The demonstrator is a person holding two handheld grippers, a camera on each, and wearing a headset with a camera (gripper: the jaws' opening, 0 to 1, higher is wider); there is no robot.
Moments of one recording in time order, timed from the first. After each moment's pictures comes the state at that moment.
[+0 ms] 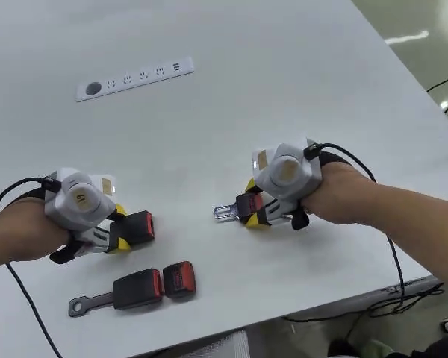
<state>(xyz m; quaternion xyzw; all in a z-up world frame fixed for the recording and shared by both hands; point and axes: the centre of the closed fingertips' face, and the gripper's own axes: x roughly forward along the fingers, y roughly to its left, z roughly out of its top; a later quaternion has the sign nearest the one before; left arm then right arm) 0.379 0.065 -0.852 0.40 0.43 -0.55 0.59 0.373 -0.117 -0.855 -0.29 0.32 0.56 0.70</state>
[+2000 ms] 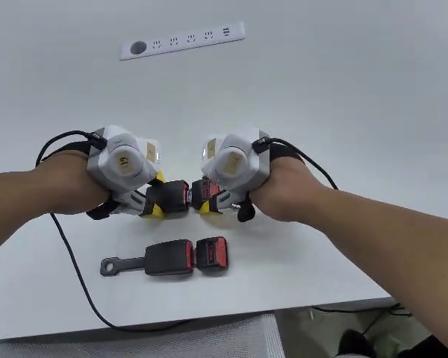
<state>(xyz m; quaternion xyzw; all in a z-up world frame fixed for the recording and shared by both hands) 0.383 0.063 -0.857 0.42 0.41 -0.58 0.56 0.386 0.013 -0.855 -0.28 0.28 0.61 0.69</state>
